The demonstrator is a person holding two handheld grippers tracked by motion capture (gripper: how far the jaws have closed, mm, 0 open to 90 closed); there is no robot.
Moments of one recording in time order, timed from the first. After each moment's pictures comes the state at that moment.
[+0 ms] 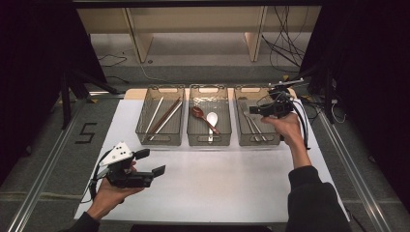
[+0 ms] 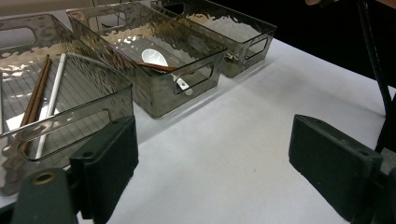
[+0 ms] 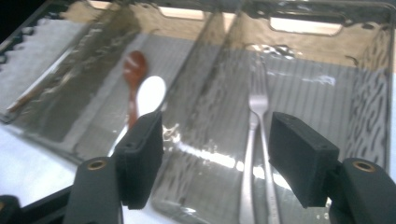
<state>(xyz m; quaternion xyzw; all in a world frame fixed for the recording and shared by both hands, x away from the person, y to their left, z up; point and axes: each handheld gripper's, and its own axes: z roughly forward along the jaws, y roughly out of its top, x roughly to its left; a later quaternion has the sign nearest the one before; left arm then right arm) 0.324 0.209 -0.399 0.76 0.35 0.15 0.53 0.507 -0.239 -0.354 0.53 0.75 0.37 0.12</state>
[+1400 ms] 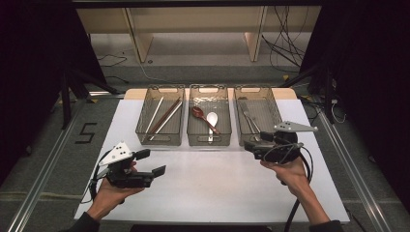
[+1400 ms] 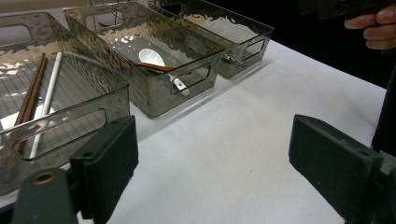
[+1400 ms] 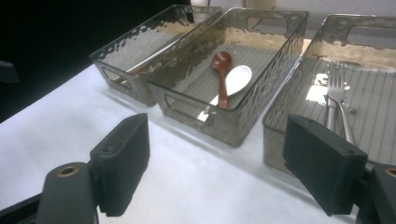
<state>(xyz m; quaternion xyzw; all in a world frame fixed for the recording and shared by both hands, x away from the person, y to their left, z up) 0.324 0.209 -0.399 0.76 0.35 0.14 0.53 0.371 -0.227 -0.373 0.43 0.75 0.48 0.15</state>
